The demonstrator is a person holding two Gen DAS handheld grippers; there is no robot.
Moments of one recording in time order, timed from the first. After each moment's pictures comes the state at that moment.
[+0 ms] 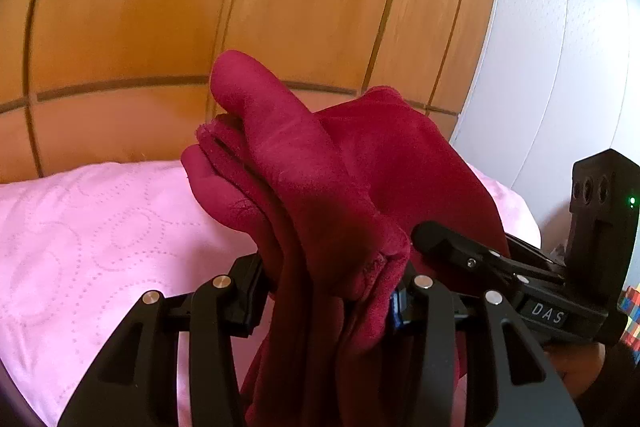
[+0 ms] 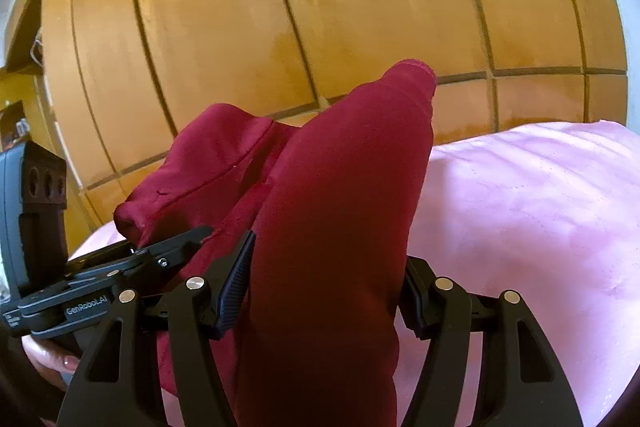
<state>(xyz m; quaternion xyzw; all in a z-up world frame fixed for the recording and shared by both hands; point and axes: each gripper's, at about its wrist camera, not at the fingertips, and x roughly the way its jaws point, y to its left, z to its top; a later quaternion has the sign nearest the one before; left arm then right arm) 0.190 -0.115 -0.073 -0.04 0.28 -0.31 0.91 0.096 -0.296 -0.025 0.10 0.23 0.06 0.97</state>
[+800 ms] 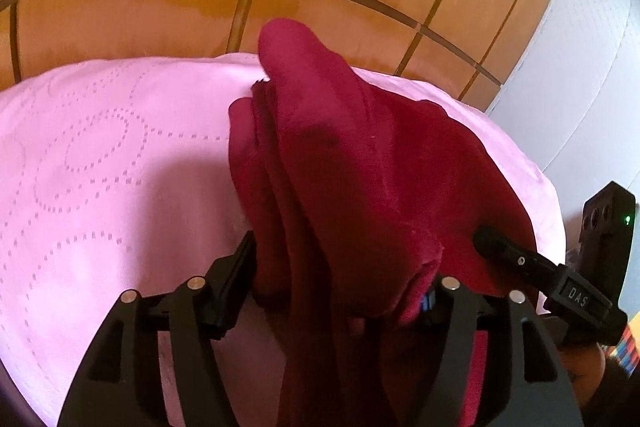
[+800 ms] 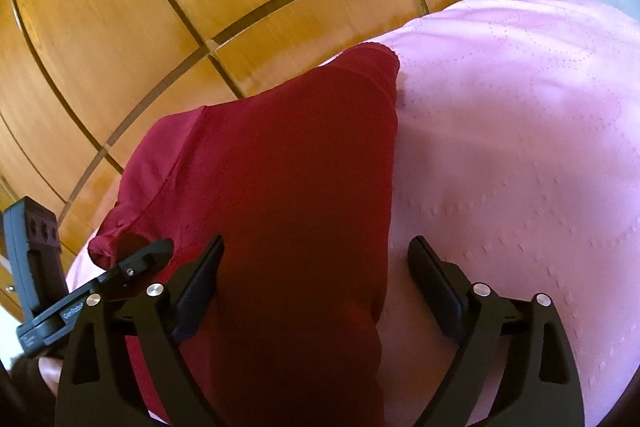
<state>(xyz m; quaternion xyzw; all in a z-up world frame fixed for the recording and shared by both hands) 0.260 -0.107 -0.165 -0.08 0.40 -0.27 0.87 0.145 -0.365 -0.115 0.22 0.34 -0.01 0.92</state>
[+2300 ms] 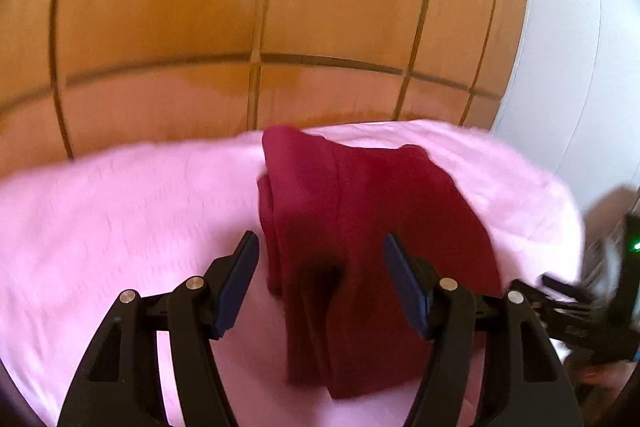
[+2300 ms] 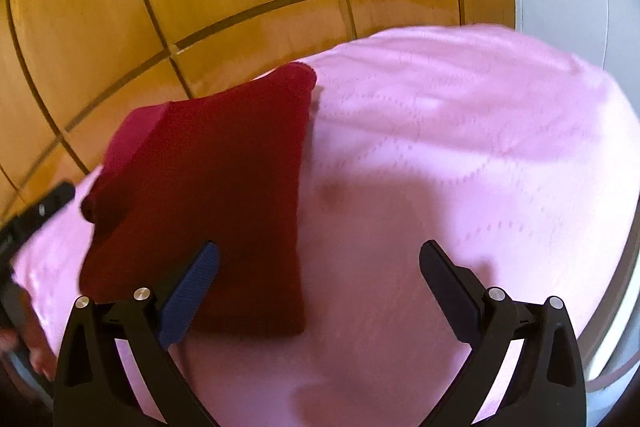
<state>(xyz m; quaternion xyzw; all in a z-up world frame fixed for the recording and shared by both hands) 0.213 -0.111 -0.094 0.02 0.30 -0.22 0.93 0.071 -0.350 -0.075 0.14 0.35 -0.15 0.91</state>
